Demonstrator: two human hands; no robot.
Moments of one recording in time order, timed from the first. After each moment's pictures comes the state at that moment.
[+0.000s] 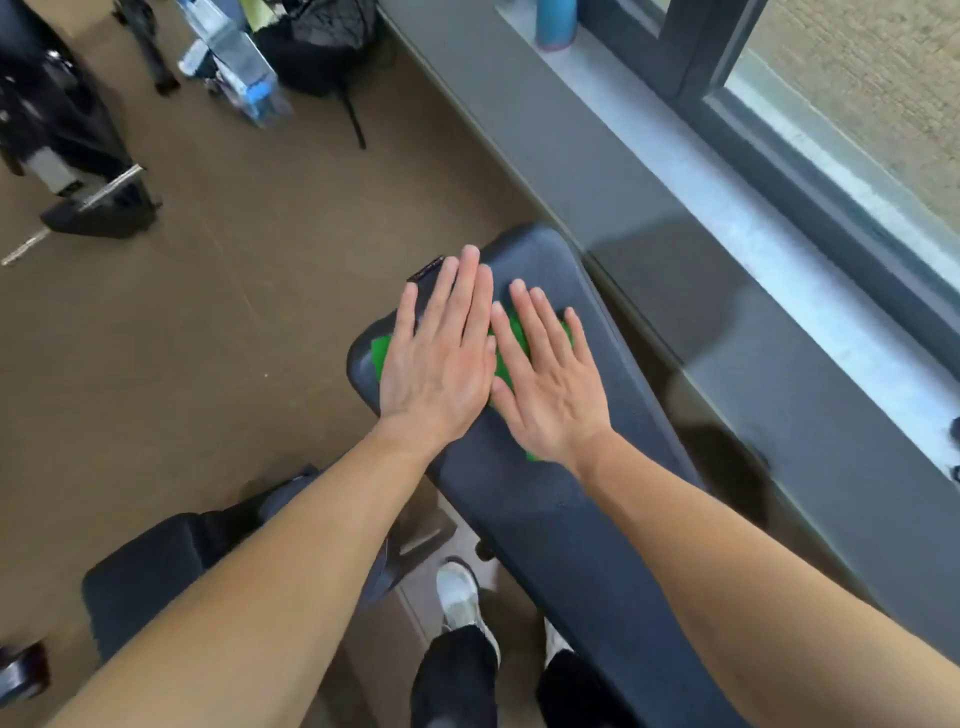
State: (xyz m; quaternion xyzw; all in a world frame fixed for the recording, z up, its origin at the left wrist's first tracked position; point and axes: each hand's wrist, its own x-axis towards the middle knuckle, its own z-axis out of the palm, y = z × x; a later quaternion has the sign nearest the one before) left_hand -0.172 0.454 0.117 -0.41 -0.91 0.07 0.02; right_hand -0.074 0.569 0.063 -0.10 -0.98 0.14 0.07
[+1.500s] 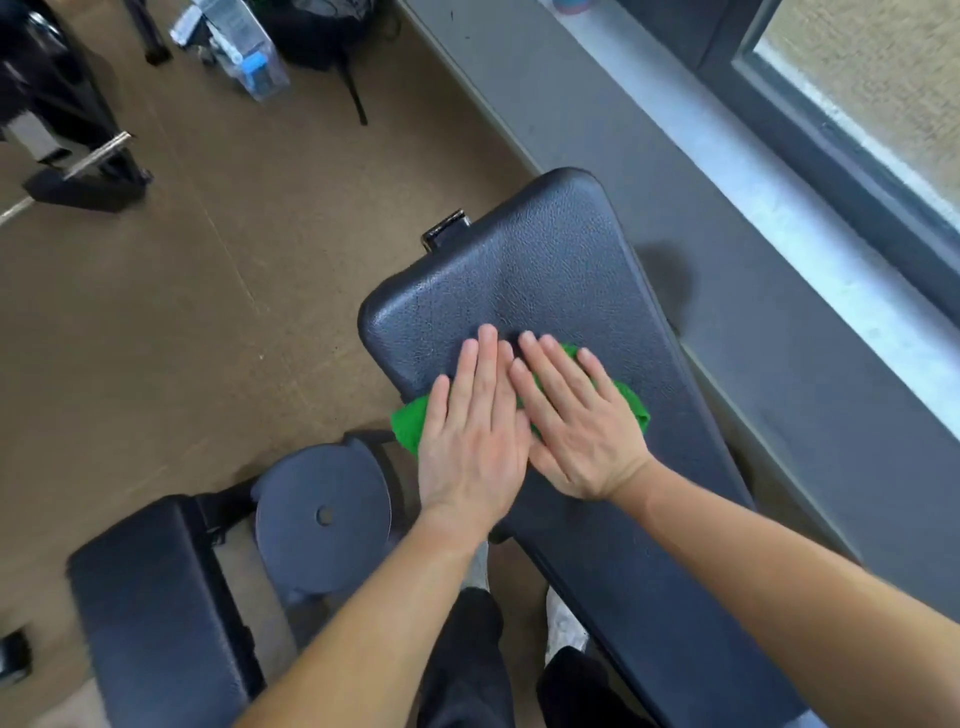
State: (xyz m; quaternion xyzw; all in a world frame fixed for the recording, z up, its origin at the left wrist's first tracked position) left_hand -0.077 0.400 0.060 -0.34 -0.94 0.04 0.04; right_hand -0.020 0.542 0.034 0.04 -0.98 0.09 0.17
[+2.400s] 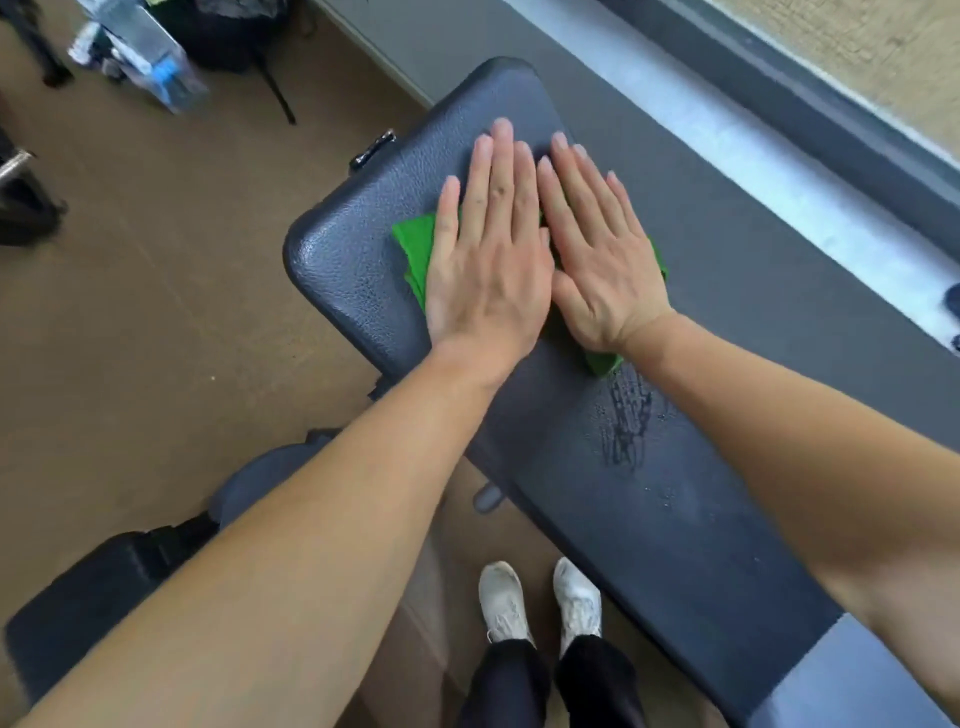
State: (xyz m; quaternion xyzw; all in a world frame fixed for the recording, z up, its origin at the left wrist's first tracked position) left_hand -0.116 0.484 0.064 -0.40 -0.90 -0.02 0.17; right_hand -0.039 0.594 0.043 -0.14 -0.96 0.12 0.19
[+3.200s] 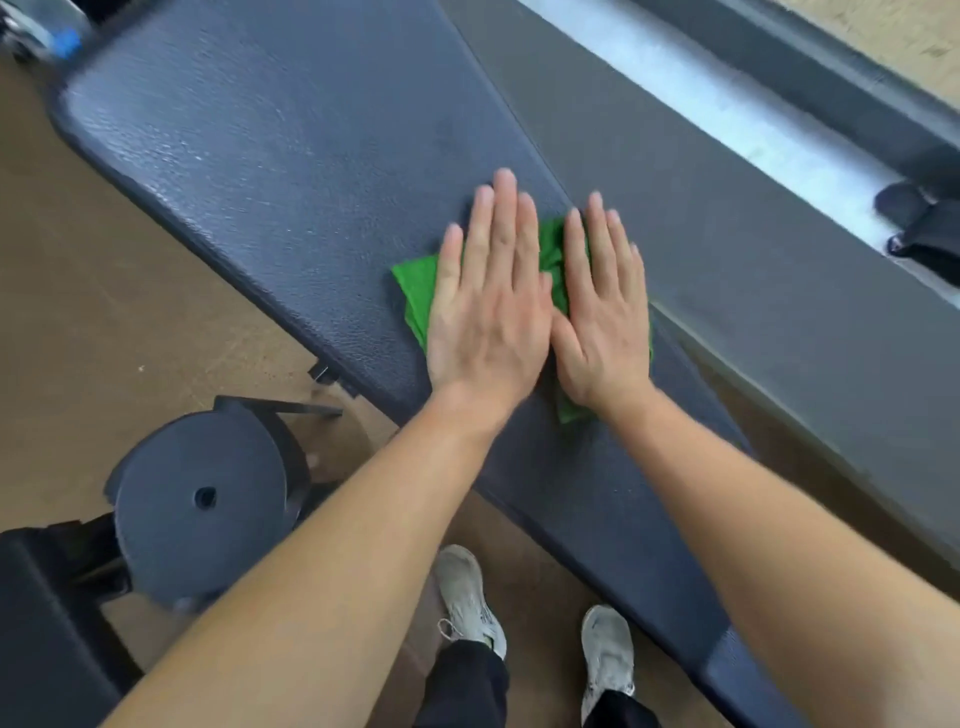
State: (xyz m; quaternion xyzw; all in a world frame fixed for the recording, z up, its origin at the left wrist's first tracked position) left_hand 0.029 0.479 -0.022 -0.45 -0.88 -0.02 0.13; right_hand 0.117 0.563 -0.058 -0.31 -0.91 0.18 0.20
